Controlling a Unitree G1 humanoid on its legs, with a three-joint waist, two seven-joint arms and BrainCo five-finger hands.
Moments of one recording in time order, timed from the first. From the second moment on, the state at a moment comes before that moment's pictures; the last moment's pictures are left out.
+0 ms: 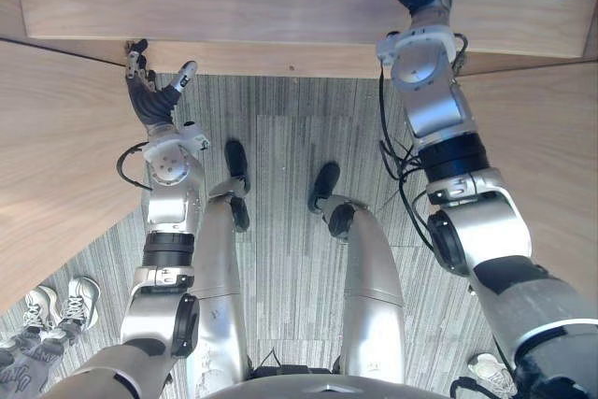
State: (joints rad) left arm -0.66 0.13 0.16 0.29 -0.19 -0.12 0.43; right arm -1.20 -0.36 0.12 0.57 -0.28 0.09 -0.42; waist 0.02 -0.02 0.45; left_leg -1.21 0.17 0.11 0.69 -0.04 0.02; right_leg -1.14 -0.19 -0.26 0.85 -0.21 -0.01
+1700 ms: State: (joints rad) left arm -0.34 0.11 0.13 0.09 -0.19 -0.11 0.36; right arm -0.50 -0.33 -0.03 -0.12 -0.13 -0.01 -0.45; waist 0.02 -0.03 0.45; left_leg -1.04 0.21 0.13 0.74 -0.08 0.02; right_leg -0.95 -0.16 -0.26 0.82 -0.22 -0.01
